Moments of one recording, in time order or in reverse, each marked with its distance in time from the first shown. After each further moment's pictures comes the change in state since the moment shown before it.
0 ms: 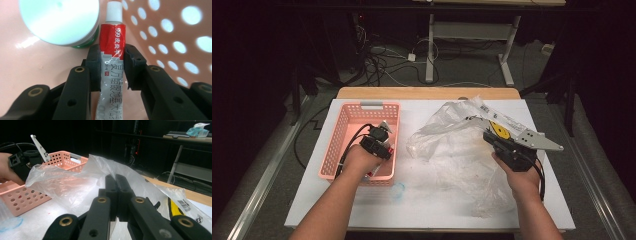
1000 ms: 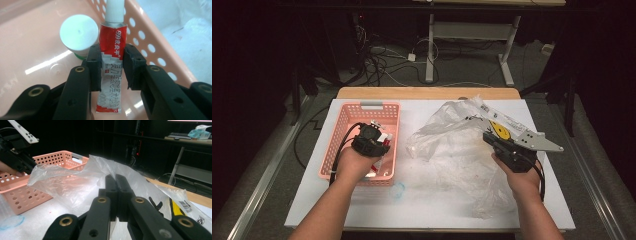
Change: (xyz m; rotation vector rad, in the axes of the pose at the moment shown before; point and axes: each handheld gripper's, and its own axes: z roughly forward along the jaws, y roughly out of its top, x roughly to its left) left arm -0.009 -0.026 -0.038 -0.280 0.025 0.008; right arm 0.002 0.000 -0.001 -0.006 0.008 -0.006
